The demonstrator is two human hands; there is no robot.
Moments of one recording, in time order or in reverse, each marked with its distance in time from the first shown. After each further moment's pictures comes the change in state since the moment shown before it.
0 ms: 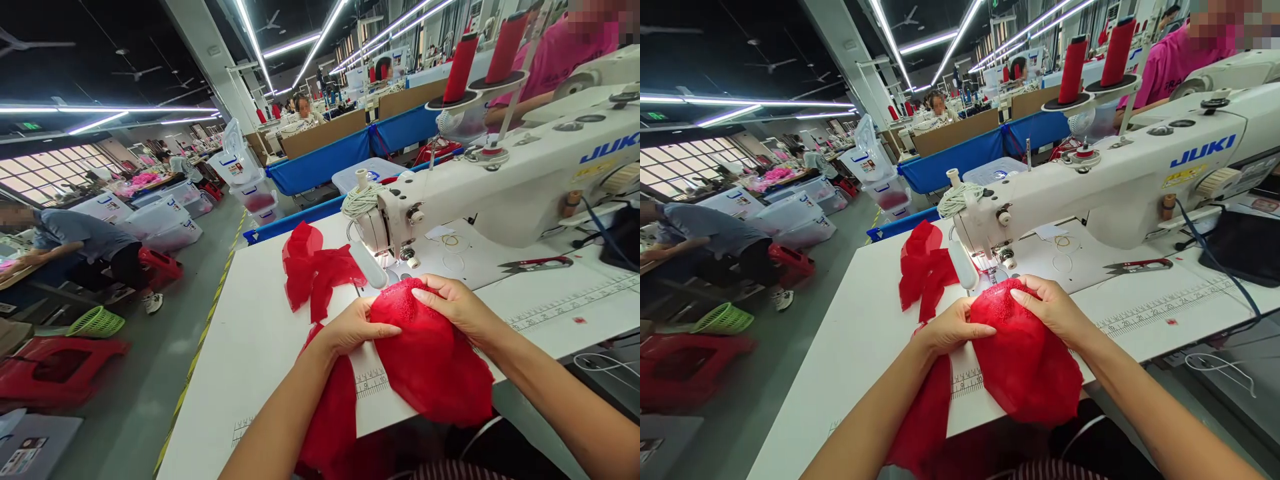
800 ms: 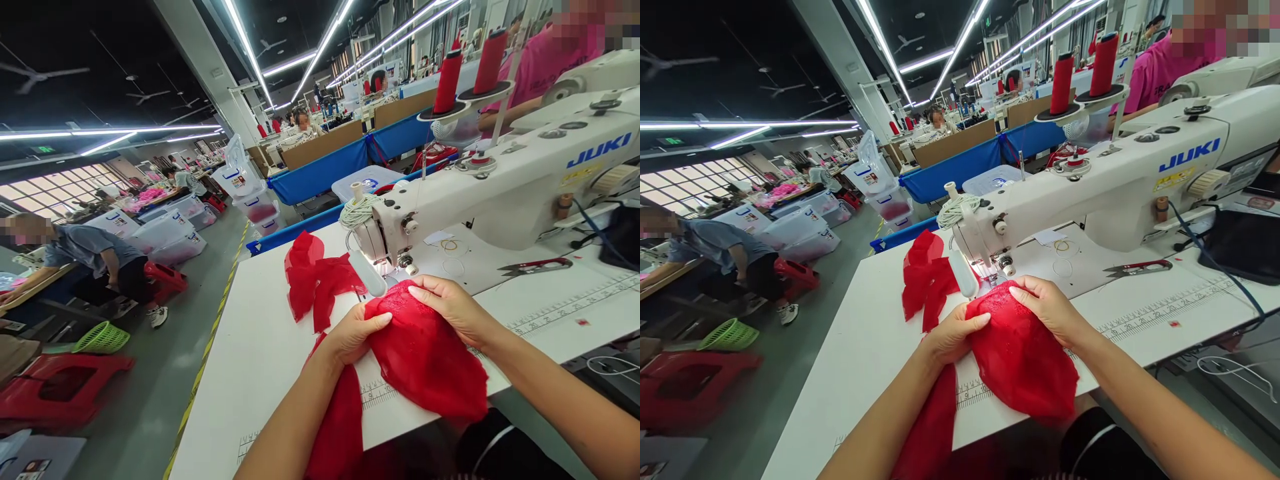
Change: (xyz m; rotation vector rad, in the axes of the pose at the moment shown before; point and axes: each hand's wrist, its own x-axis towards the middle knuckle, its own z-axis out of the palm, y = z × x) left_hand 0.005 -0.005 0.000 -0.189 0.042 0.057; right_hand 0.009 -0.004 0.008 0.075 0.058 -0.014
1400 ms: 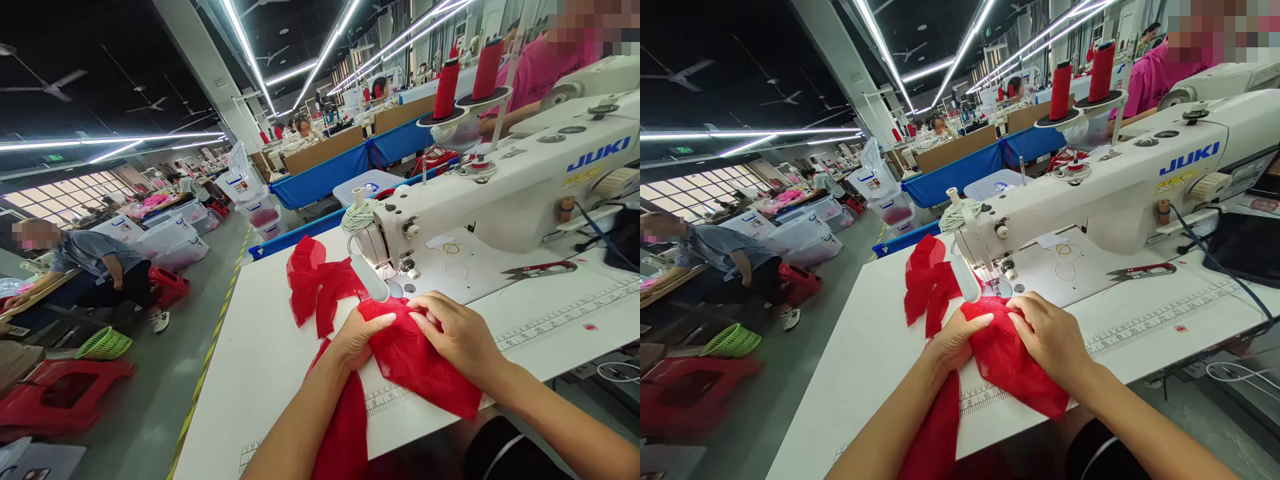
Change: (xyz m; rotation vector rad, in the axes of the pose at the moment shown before) left_hand 0.000 0.002 0.007 -0.001 0.097 0.134; right_hand -0.026 0.012 0.012 -1.013 0.313 -0.583
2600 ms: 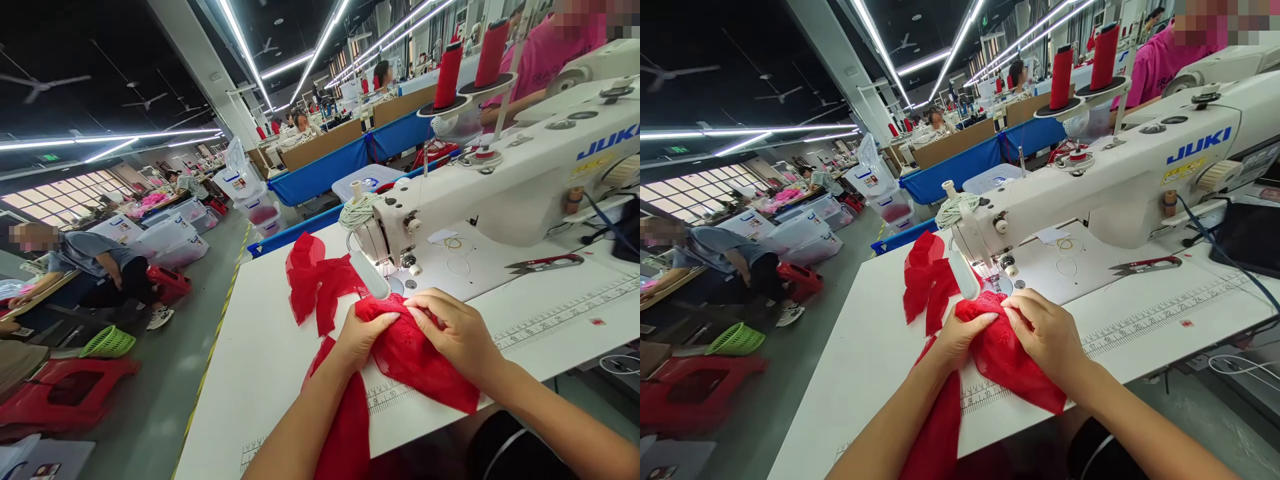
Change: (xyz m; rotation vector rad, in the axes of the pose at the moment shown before) left_hand 0.001 -0.008 0.004 0.220 0.199 0.157; right_hand 0.003 -0.001 0.009 0.048 0.176 -0.158
